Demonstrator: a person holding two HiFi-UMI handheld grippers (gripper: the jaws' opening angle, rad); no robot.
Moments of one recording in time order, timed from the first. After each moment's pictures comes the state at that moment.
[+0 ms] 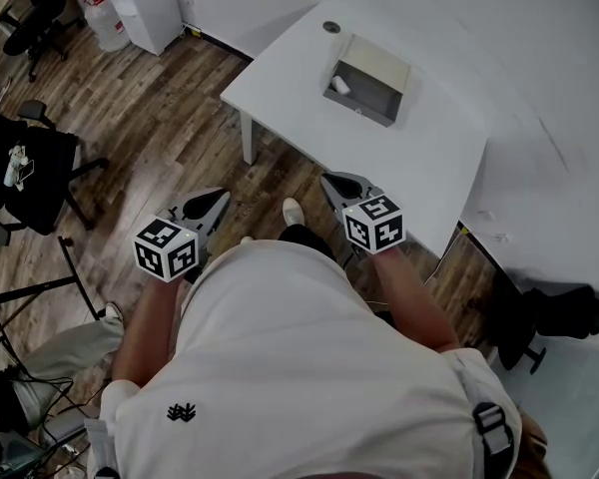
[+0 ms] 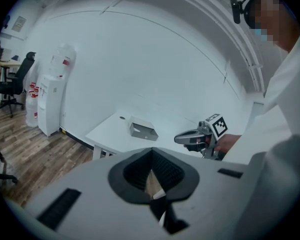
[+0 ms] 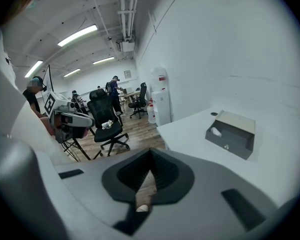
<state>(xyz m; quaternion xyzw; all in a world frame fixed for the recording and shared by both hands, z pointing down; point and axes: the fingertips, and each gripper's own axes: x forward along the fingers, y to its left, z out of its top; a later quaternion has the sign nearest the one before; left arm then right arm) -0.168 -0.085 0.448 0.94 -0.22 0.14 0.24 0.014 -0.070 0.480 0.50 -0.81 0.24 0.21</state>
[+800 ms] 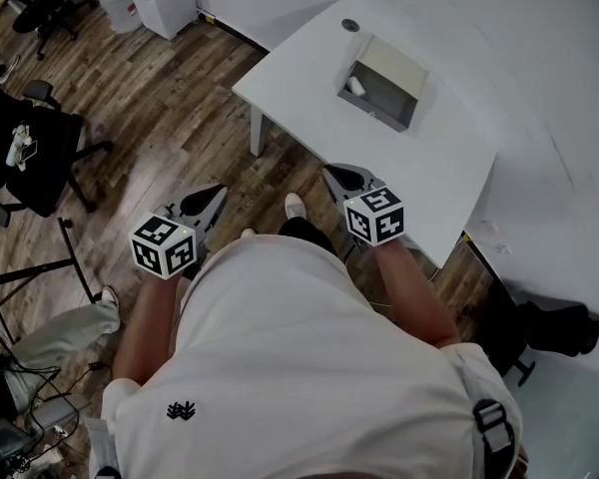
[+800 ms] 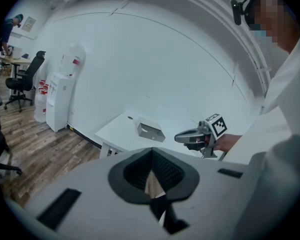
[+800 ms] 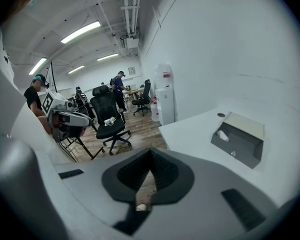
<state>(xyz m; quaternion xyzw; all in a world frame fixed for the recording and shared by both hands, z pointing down) -0.186 -0.101 0.456 0.92 -0.25 0.14 0.26 0.007 -0.102 0.486 0.47 -0.82 0.24 0.23</state>
